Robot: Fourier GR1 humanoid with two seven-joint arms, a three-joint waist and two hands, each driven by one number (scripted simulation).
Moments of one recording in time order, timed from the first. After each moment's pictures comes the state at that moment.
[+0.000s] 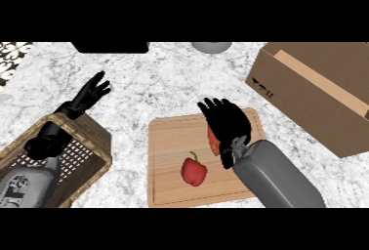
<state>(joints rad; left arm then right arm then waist) -0.23 0.35 -0.09 -1.52 -0.02 -0.12 -0.09 -0.56 -0.14 0.51 -1.36 0.89 0.55 0.53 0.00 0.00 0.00</state>
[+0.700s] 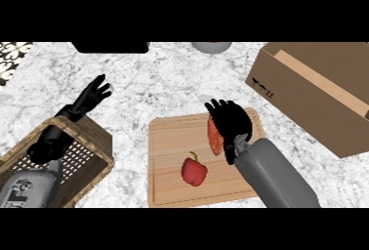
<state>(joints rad) -0.21 0.30 -0.05 -1.53 -0.08 -0.15 -0.11 -0.54 -0.09 0.43 -1.21 1.04 0.49 0.42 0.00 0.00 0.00</state>
